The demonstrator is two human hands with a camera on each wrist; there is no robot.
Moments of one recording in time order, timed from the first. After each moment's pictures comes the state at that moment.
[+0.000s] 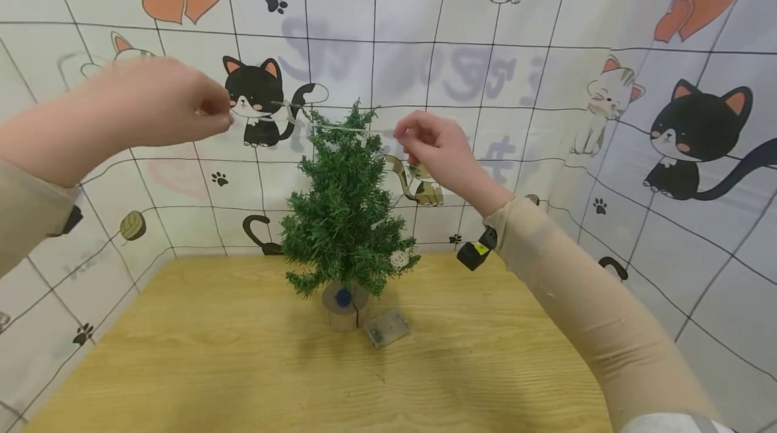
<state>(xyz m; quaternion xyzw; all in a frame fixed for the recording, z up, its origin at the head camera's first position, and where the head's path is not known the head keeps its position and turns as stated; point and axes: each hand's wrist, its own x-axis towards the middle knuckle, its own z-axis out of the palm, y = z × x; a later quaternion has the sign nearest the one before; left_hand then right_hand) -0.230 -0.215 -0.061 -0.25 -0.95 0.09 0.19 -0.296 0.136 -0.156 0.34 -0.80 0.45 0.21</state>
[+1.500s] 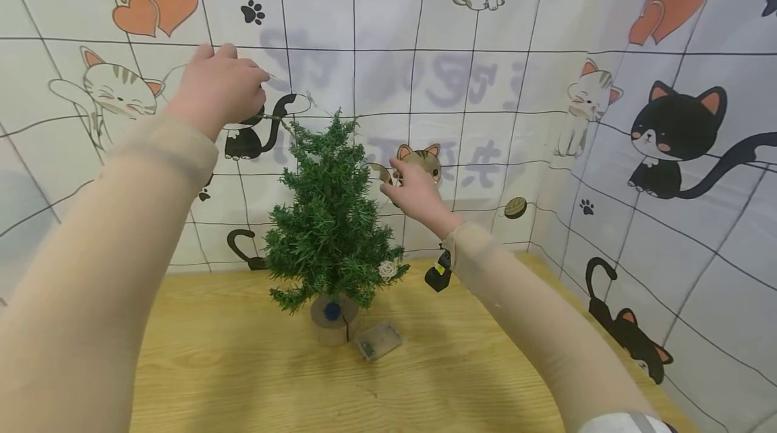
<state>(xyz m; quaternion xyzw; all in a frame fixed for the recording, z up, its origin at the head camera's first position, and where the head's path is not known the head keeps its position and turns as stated) -0.351 -0.169 -0.056 -0.18 -0.95 0.14 0.23 -0.351 0.135 -0.221 0.18 -0.91 0.34 0.16</state>
